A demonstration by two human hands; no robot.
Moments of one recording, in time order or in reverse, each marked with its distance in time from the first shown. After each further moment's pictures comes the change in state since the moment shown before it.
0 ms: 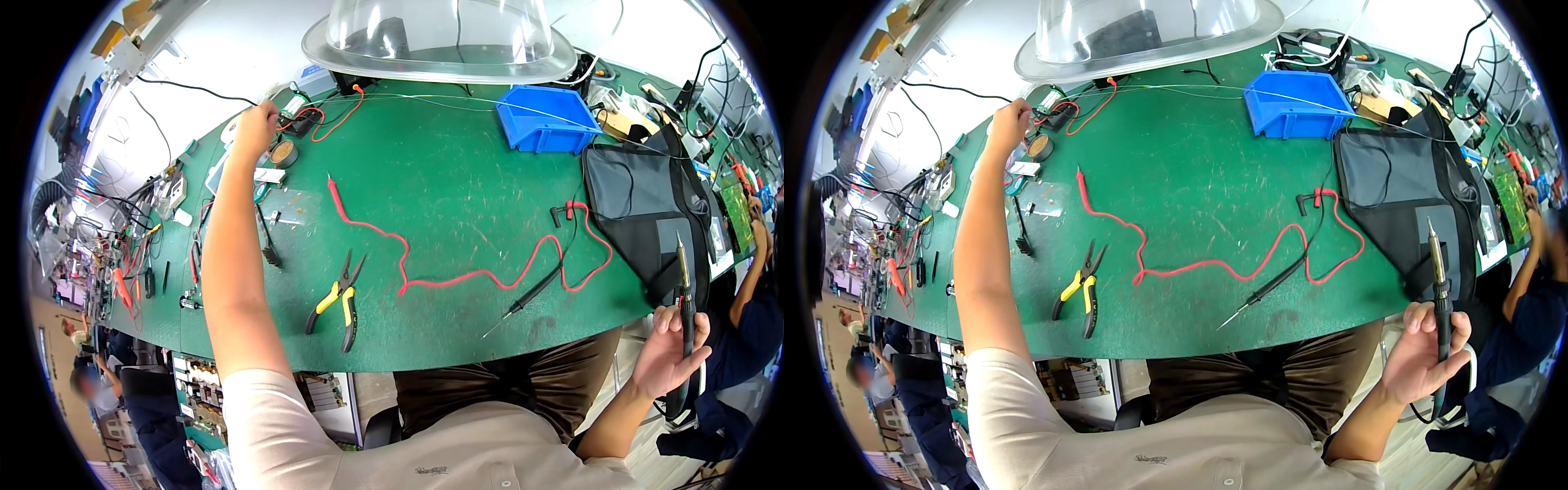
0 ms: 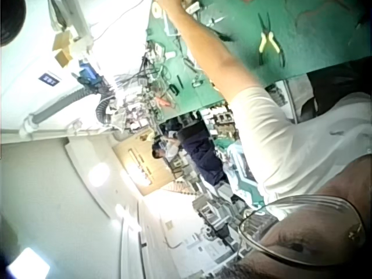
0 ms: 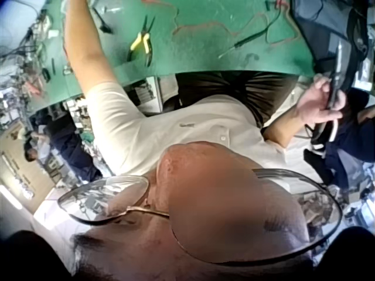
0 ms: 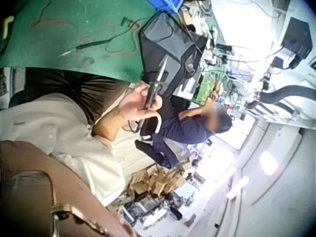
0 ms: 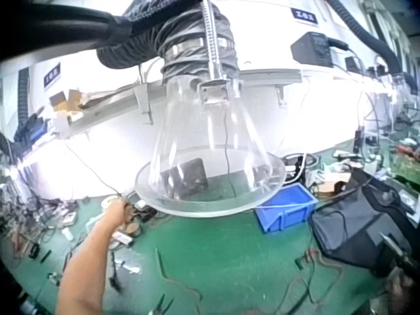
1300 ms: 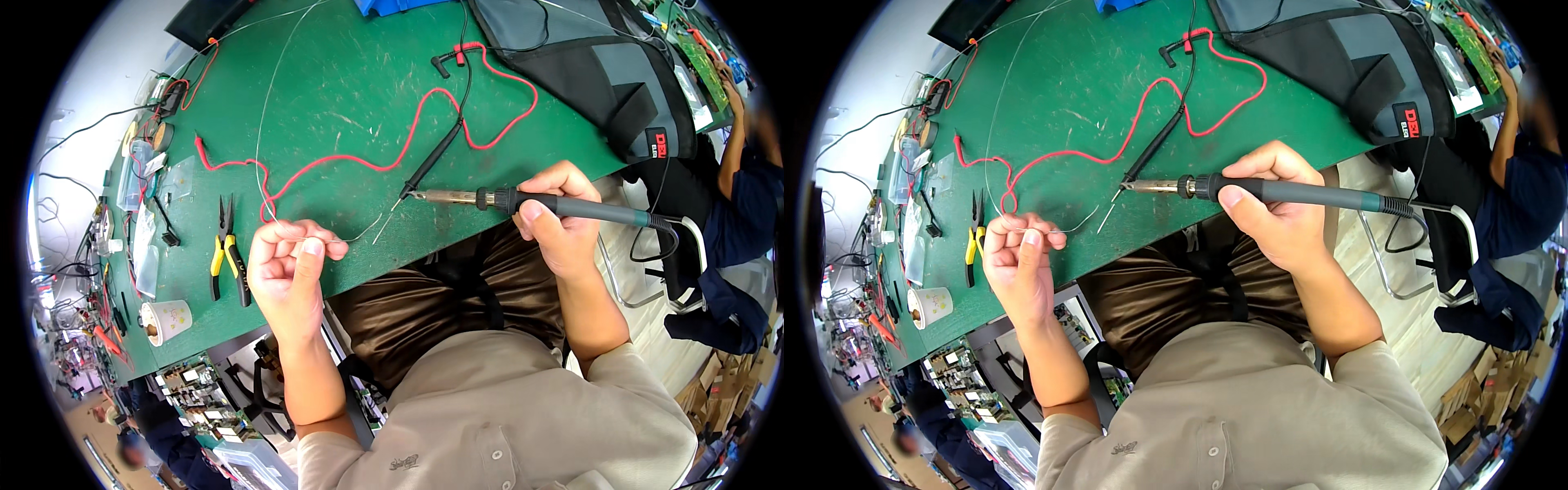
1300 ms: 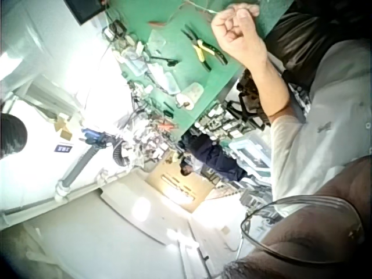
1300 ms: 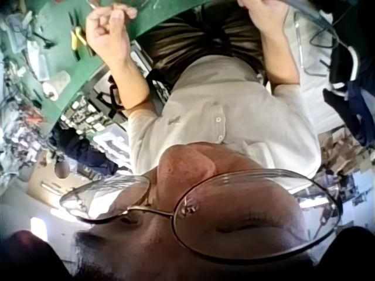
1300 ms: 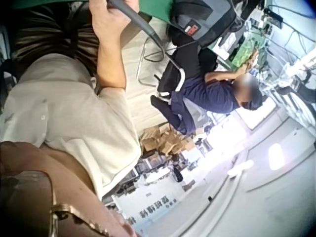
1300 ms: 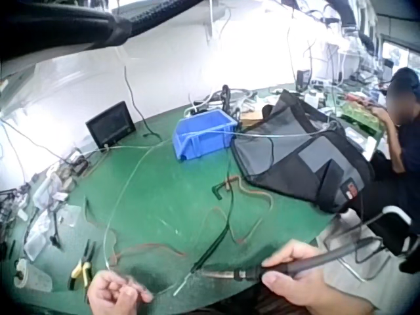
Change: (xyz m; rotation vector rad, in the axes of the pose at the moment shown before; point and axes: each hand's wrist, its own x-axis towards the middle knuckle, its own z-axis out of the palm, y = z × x) left_hand -0.270 0.361 -0.018 -1.598 -0.064 -0.503; right_hand -0.051 0.056 0.004 -0.117 -0.090 0.493
